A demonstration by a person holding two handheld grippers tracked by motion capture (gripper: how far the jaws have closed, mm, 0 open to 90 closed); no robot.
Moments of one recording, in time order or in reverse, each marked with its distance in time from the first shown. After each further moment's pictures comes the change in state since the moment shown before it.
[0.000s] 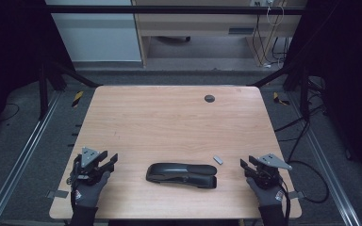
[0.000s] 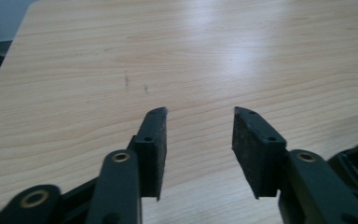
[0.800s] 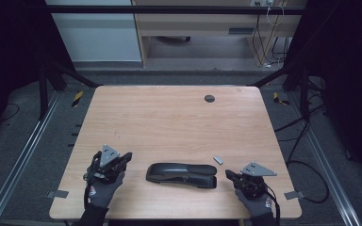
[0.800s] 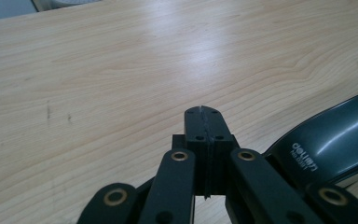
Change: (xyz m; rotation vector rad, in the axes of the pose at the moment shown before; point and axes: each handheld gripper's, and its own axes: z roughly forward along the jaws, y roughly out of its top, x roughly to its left) left arm -0.041 0.019 0.015 0.021 -0.140 0.125; right arm 0.048 -0.009 -0.003 0.068 0.238 -0.084
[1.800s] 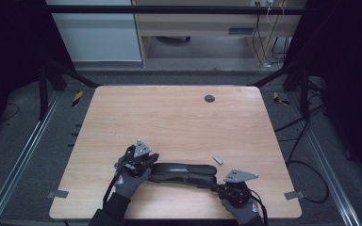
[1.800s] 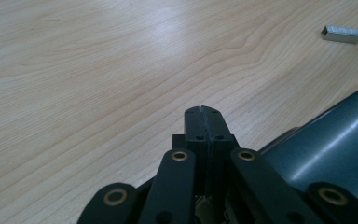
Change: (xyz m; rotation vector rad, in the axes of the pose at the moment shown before) left arm -0.041 0.012 0.063 0.134 -0.161 0.076; right arm 0.033 -0.008 0.022 0.096 0.202 -0.028
